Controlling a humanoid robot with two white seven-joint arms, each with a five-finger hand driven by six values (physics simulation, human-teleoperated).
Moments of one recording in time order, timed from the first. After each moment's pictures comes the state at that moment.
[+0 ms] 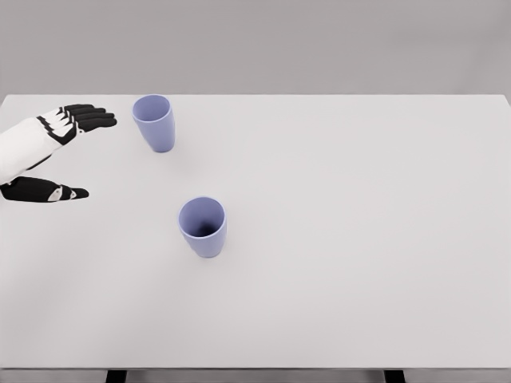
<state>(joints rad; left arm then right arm) -0.06 0.91 -0.03 -1.77 -0.07 -0.61 -0.32 0.01 0.00 -0.23 0.05 0.14 -0.09 0.04</state>
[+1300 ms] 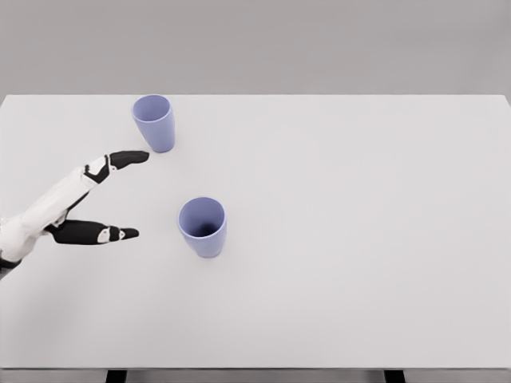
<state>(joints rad) 0.07 0.72 -0.11 -1.79 0.11 -0.61 -0.31 0.01 0.00 -0.23 0.05 0.14 -0.08 0.04</state>
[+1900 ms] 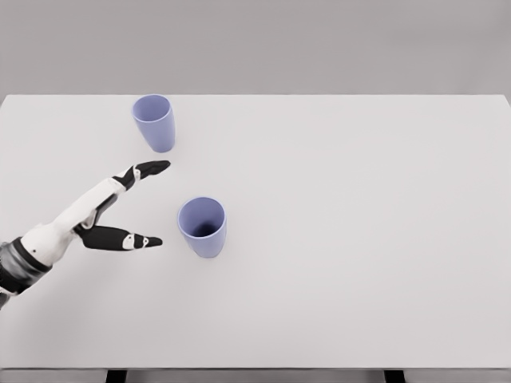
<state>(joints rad) 0.04 0.70 -0.24 -1.79 0.28 -0.39 -0.32 0.01 0.00 -0.23 0.05 0.14 -0.08 0.04</state>
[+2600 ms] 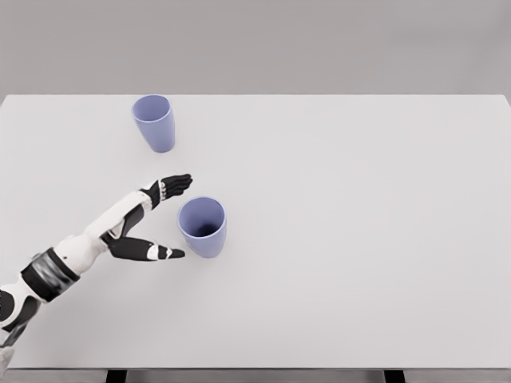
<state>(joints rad) 0.03 0.65 -0.34 -1.79 0.38 -0.23 -0.32 0.01 0.00 -0.23 0.05 0.14 -0.08 0.04</state>
